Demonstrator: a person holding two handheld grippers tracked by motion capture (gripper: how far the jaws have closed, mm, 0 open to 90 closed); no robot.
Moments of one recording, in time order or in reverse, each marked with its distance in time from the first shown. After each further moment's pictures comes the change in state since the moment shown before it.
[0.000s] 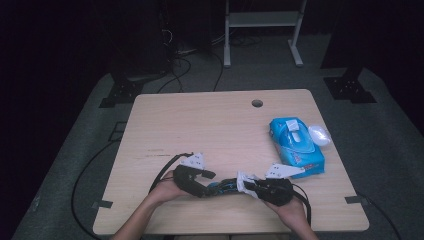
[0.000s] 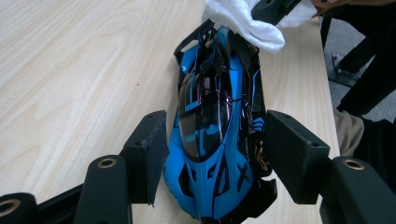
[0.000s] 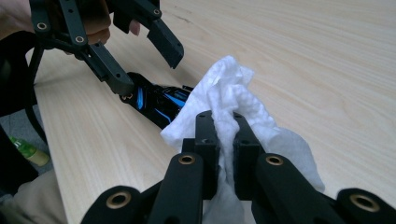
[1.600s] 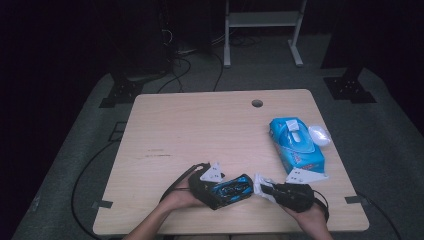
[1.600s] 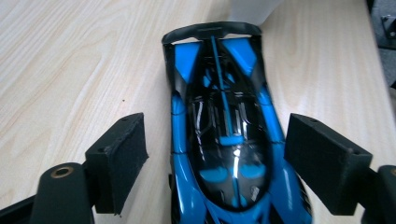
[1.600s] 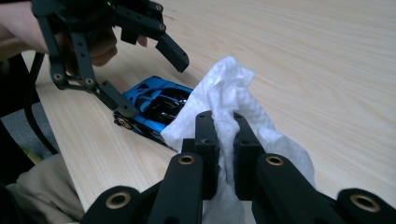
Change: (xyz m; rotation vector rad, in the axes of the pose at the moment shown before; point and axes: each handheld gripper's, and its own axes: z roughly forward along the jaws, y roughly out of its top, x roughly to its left) left arm -0.019 0.008 0.046 0.067 0.125 0.131; right arm -0.011 -0.015 -0.046 -0.018 -0.049 0.021
